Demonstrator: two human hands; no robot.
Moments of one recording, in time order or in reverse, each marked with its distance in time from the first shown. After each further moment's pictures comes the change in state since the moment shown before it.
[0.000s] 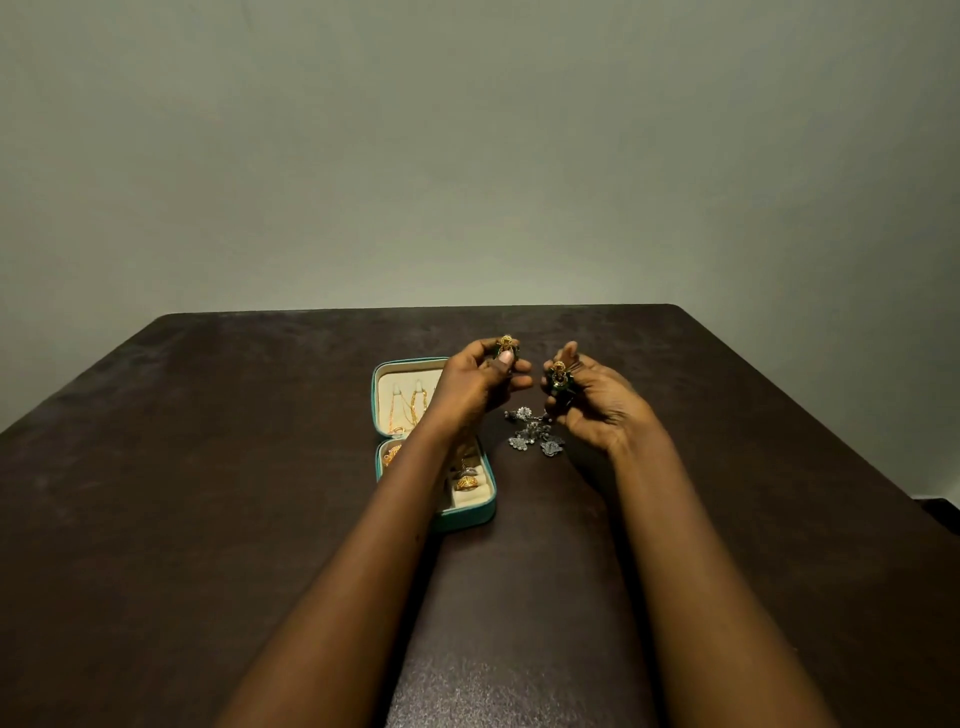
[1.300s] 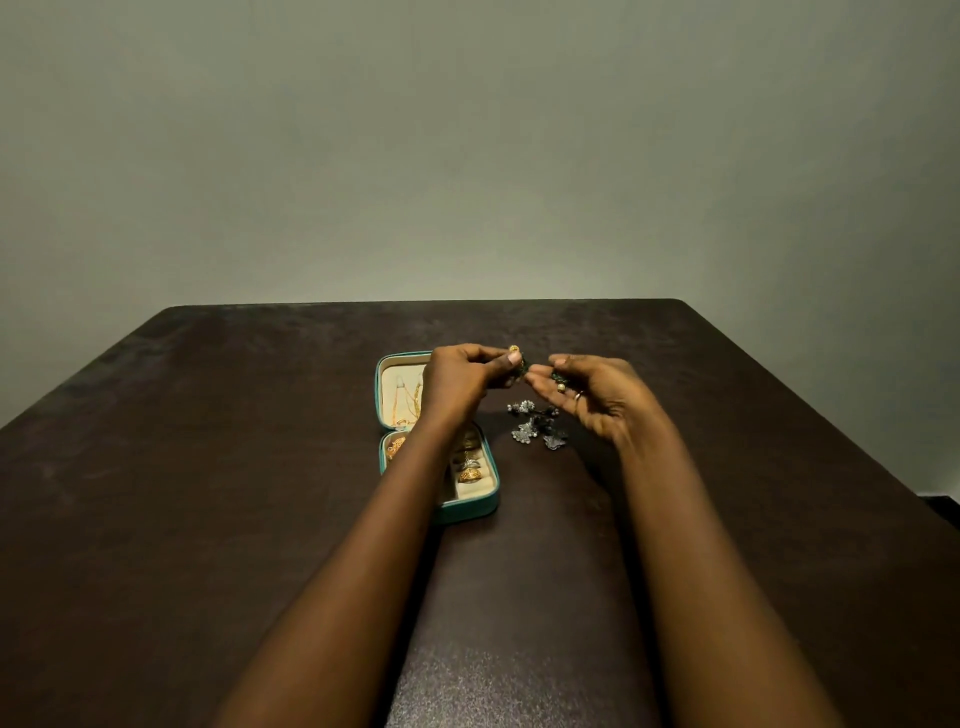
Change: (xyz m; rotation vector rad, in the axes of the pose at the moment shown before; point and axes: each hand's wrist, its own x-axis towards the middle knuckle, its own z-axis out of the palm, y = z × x) left_hand 0.001 -0.002 -0.008 0.353 0.202 0.048; right_hand -0.027 -0.020 0.023 -0.030 0.183 0.090
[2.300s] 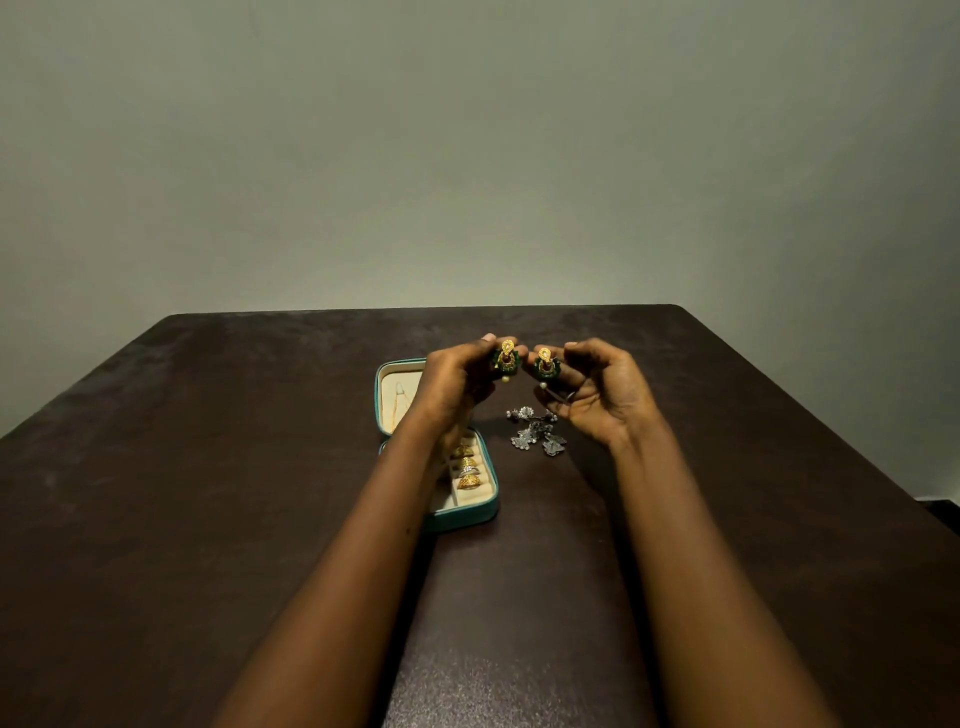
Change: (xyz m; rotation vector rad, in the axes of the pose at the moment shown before) left_hand -0.005 0.011 -0.006 -0.360 -0.102 -0.152; right_hand -0.002 -0.004 -0.003 0.092 -0.094 -0.008
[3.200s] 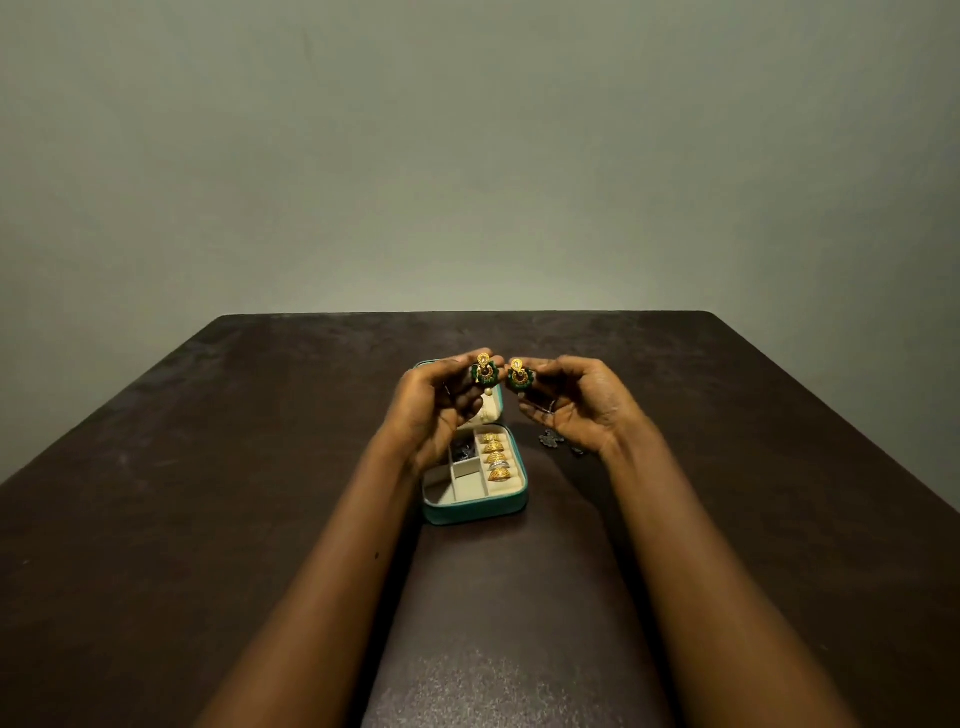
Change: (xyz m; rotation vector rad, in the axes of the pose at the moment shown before) left_hand -0.039 0.015 -0.040 -0.255 0.022 -0.043; right_hand -0.016 0.021 0.036 -0.129 -0.128 0.094
